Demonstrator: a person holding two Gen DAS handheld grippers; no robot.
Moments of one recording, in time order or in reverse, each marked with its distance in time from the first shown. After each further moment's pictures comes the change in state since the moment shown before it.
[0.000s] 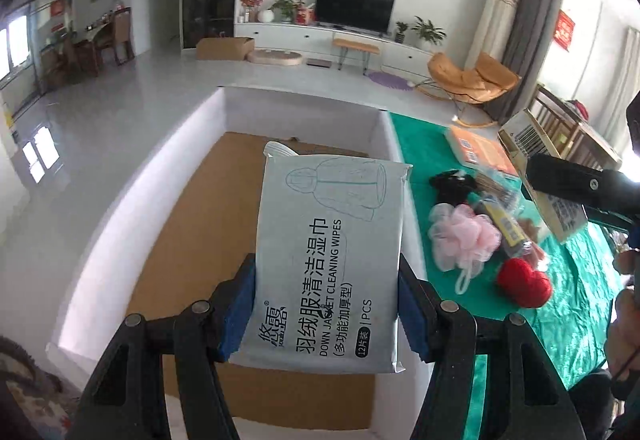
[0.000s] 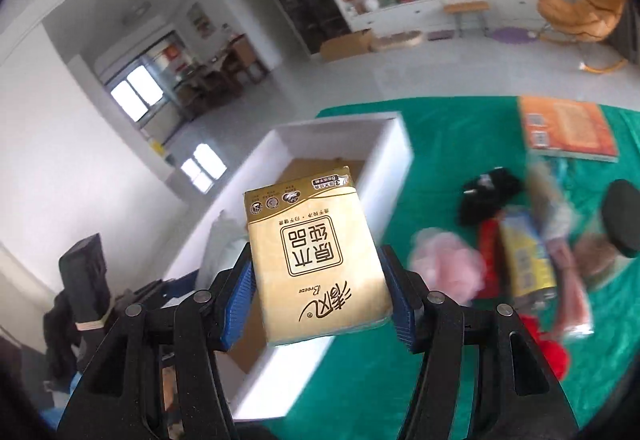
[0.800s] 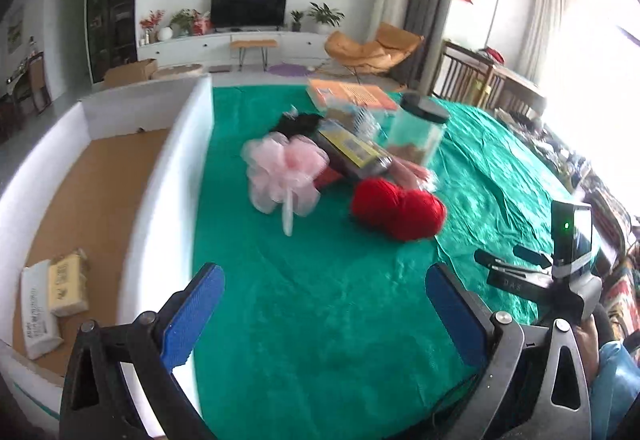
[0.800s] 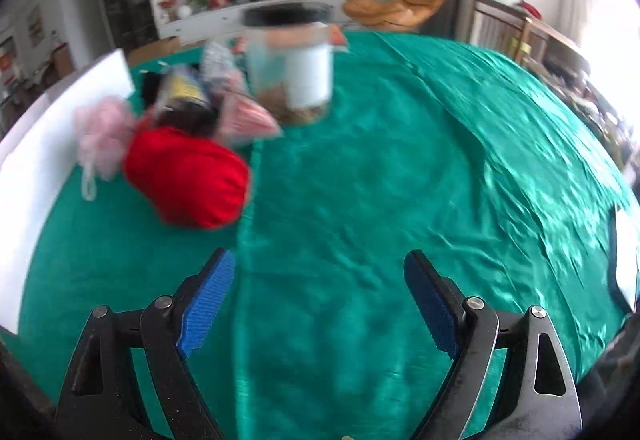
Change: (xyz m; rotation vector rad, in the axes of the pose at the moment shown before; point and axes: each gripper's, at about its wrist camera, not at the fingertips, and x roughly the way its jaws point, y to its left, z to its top) left arm 0.023 -0.195 -0.097 0.269 0.029 -0.278; right arm -0.099 -0.230 -0.212 0.243 -0.082 -0.842
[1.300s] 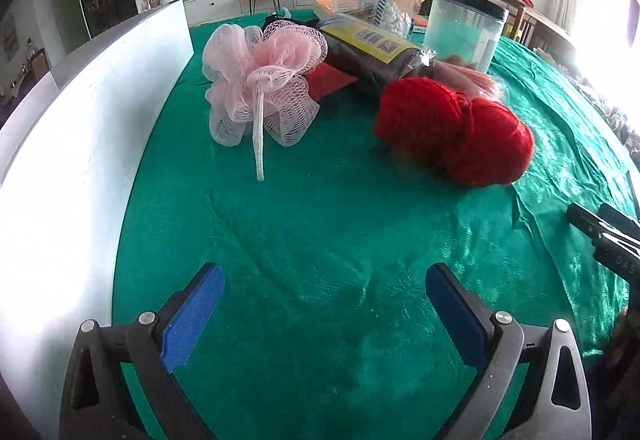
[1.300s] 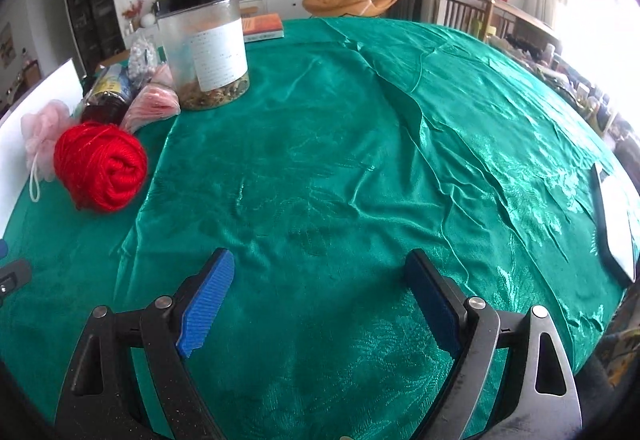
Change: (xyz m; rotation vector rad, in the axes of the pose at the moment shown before) left arm 0.123 -0.015 -0.024 0.032 0.169 0.143; right arm 0.004 -0.029 -0.012 0.026 -0.027 -0.035
